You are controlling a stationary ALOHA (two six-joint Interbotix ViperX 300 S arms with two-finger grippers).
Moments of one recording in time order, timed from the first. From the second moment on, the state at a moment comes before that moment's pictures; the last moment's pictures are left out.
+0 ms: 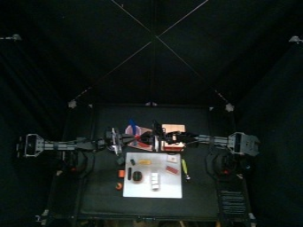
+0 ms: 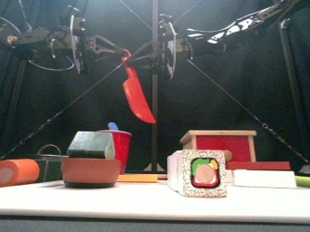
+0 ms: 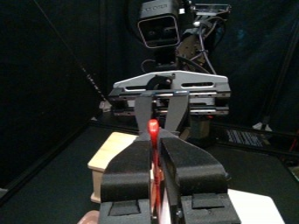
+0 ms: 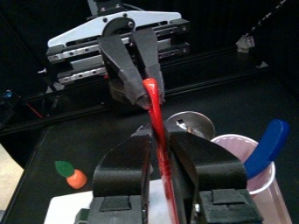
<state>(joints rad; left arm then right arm) 0.17 -0.44 1.02 -0.08 -0.74 0.00 -0.30 -0.01 0.41 -0.89 -0.36 1.00</state>
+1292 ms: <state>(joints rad) 0.18 -0.49 1.05 -0.07 -0.74 0.01 -0.32 -0.07 0.49 -0.81 -0.36 1.01</state>
